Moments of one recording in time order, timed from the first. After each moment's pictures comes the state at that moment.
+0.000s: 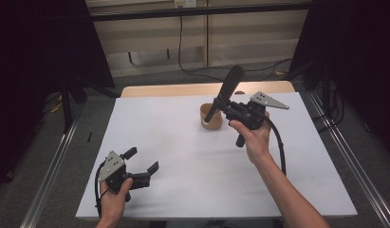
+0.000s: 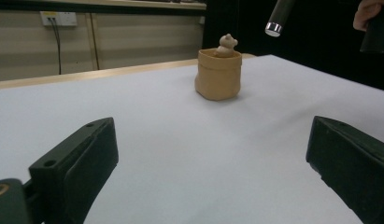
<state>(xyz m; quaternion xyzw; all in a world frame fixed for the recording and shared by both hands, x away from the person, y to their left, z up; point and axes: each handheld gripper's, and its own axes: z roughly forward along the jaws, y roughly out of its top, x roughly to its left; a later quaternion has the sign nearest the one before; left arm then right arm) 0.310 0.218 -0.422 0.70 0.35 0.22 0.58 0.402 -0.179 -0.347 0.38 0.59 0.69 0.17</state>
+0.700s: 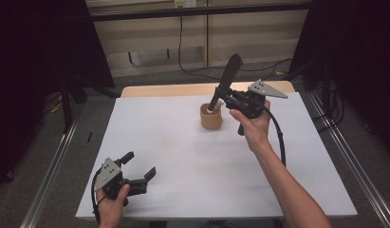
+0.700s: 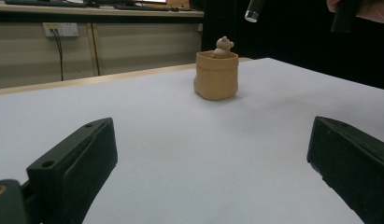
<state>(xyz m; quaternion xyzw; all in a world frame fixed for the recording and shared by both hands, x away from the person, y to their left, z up) 0.299 0.225 -0.427 0.70 0.34 0.23 0.58 0.424 -0.181 -0.332 0.37 0.61 0.67 0.23</state>
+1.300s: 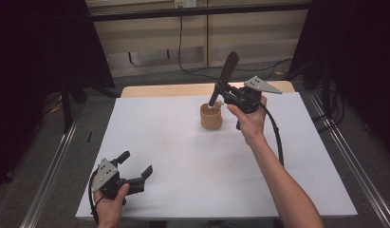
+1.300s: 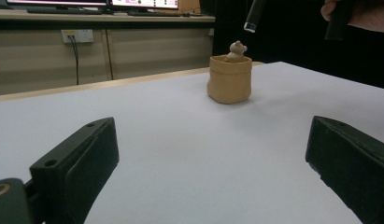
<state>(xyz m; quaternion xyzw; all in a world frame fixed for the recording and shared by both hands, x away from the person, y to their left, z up) 0.299 0.231 -0.427 0.69 0.35 0.25 0.58 0.449 -0.180 -0.341 0.38 0.61 0.65 0.25</state>
